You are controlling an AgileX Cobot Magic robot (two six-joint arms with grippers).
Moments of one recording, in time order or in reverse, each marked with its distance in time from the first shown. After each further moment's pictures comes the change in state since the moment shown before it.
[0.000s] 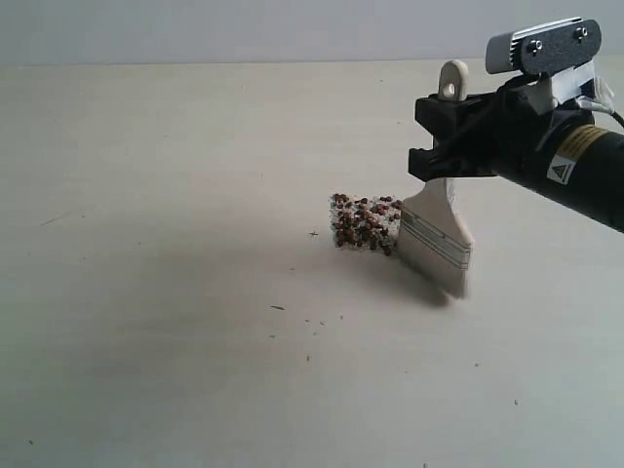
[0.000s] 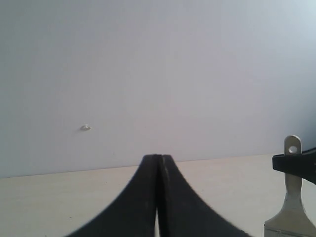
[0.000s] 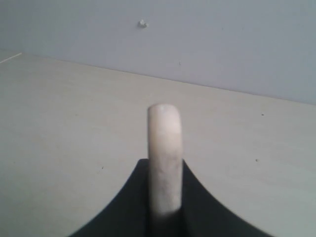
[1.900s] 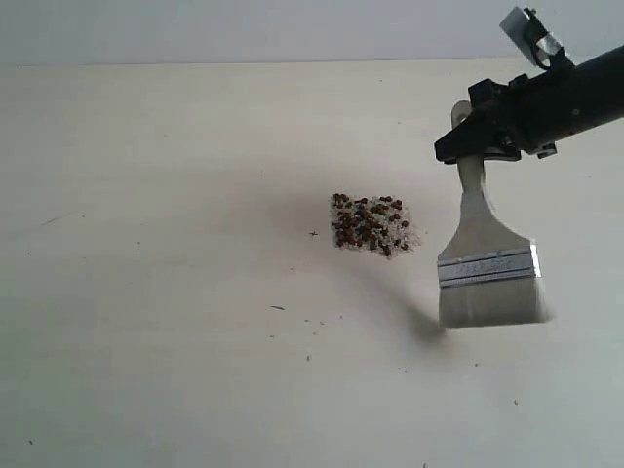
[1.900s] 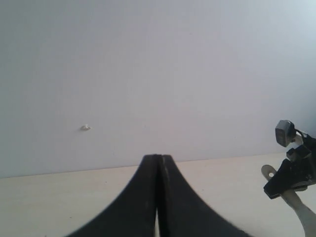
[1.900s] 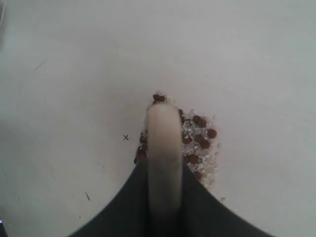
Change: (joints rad) left arm 0.000 0.000 0.000 0.000 0.000 0.000; right arm -0.401 0.396 -0.660 1.452 1.746 -1.315
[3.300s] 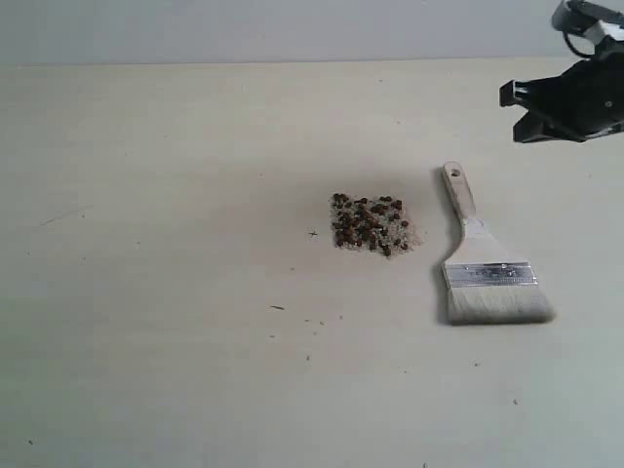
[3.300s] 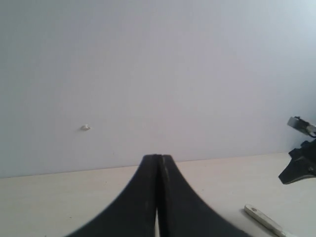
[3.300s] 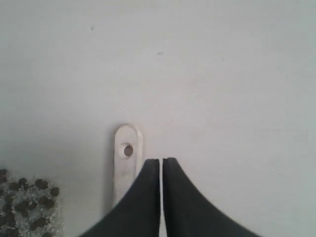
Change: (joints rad) left arm 0.000 0.000 0.000 0.000 0.000 0.000; right arm -0.001 -0.128 0.074 -0.293 -0.506 0.312
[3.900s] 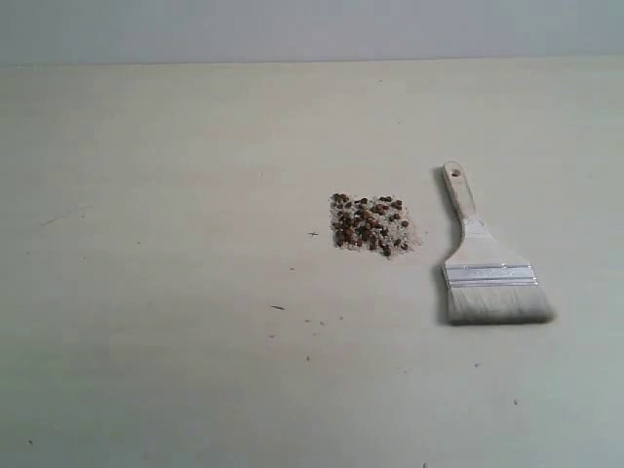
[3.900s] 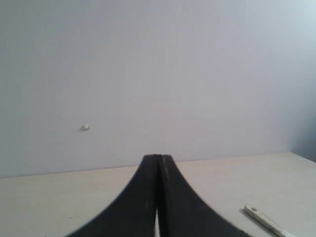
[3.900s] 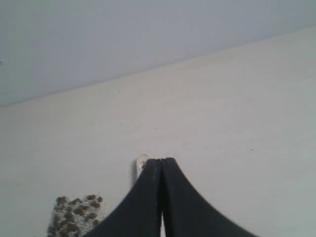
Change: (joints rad) left arm 0.000 0.000 0.000 0.000 0.000 0.000; right arm 0.000 -1.109 0.700 0.253 -0.273 -0.135
